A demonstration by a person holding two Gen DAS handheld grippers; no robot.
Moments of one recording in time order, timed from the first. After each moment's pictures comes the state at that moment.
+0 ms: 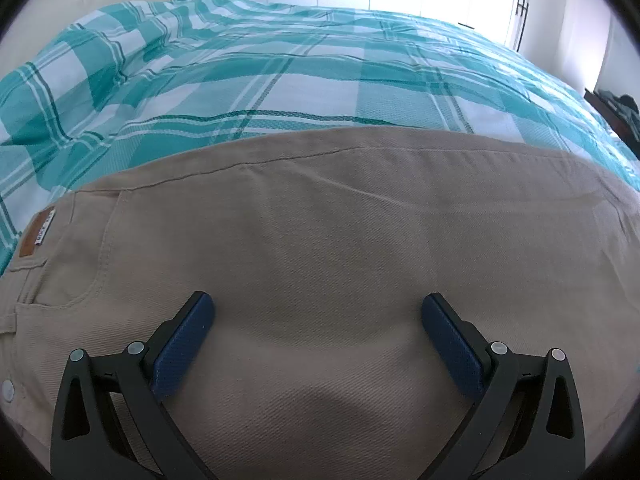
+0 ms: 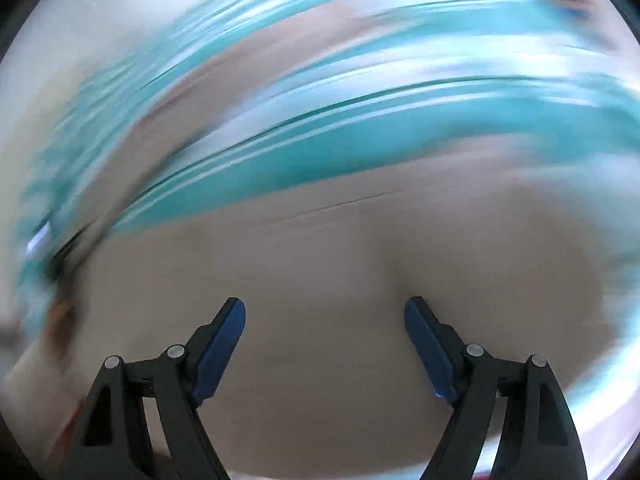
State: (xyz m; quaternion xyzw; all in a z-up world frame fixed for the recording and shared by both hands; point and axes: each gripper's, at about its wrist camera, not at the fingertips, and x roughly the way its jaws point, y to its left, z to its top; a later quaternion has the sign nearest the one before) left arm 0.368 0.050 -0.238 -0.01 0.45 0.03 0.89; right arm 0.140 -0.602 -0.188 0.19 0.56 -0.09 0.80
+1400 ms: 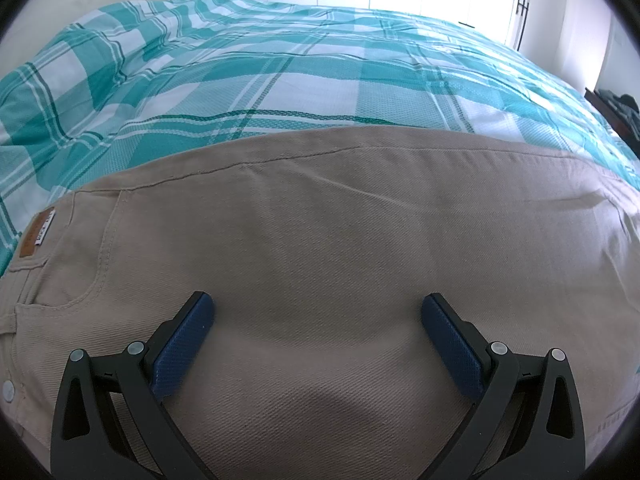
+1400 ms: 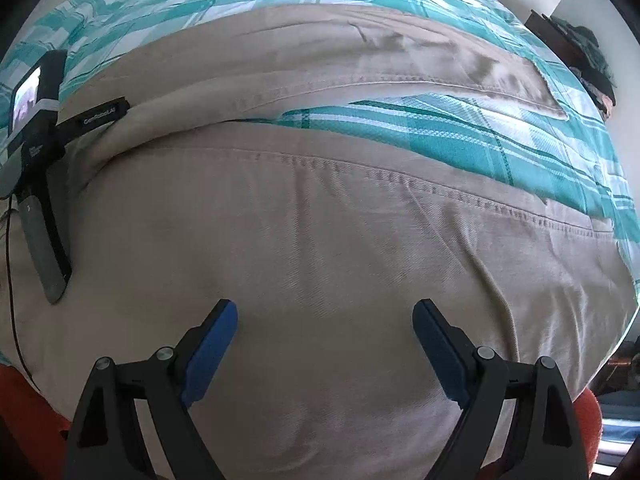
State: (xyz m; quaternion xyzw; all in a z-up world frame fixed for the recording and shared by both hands) left arm 0.368 0.049 -0.238 -0.01 0.45 0.03 0.89; right arm 0.180 -0.227 -0.191 0.00 0.61 -0.07 0.79
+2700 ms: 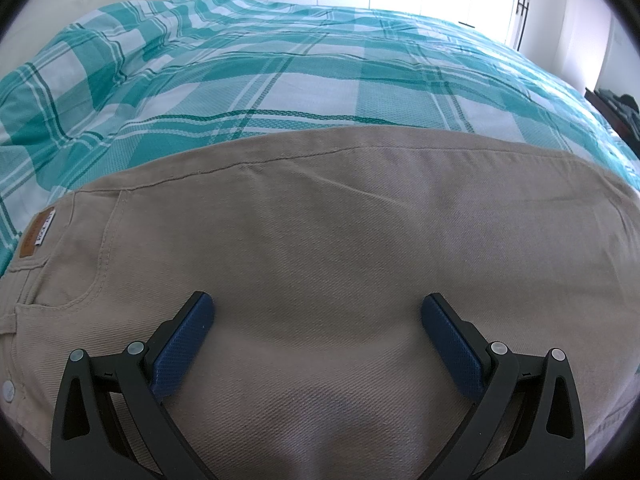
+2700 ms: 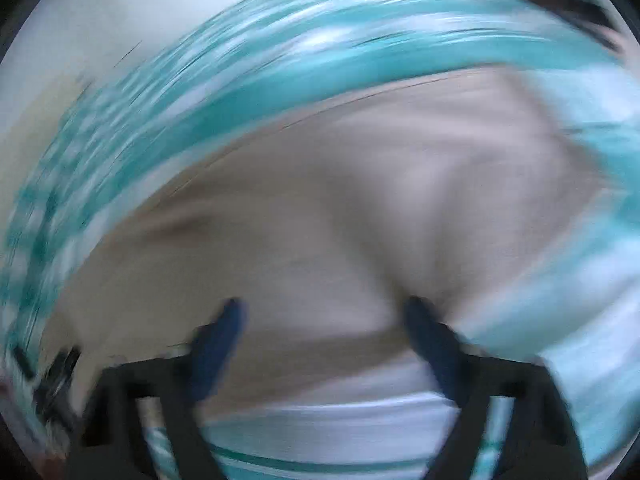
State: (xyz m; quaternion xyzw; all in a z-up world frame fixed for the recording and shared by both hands) left arm 0.368 0.049 -0.238 -0.01 0.45 0.03 0.89; right arm 0.366 -0.512 -0.199 0.17 0.52 -0.08 0.83
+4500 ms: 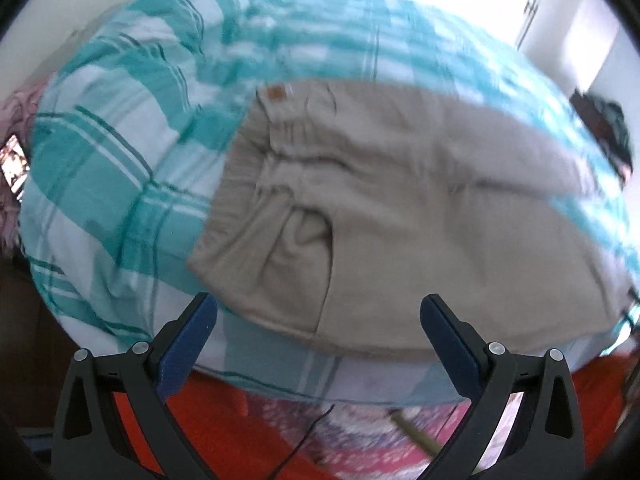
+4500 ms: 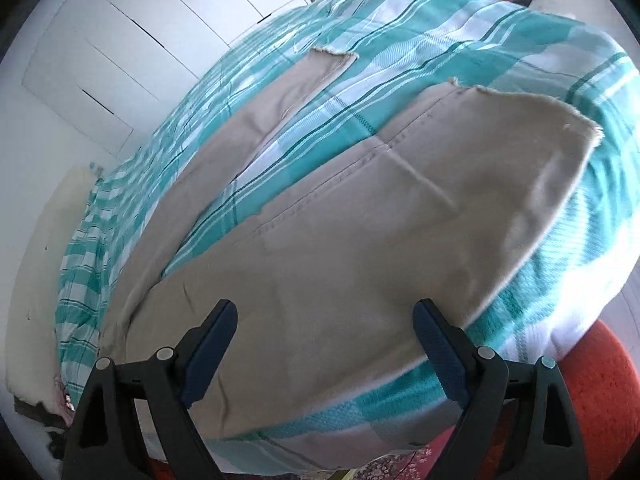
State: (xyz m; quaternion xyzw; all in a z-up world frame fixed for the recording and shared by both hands) left arm 0.105 0.189 -0.110 -0.06 0.51 0.02 0.86; right arm 0.050 -0.507 -0.180 0.32 0.43 -0.09 0.84
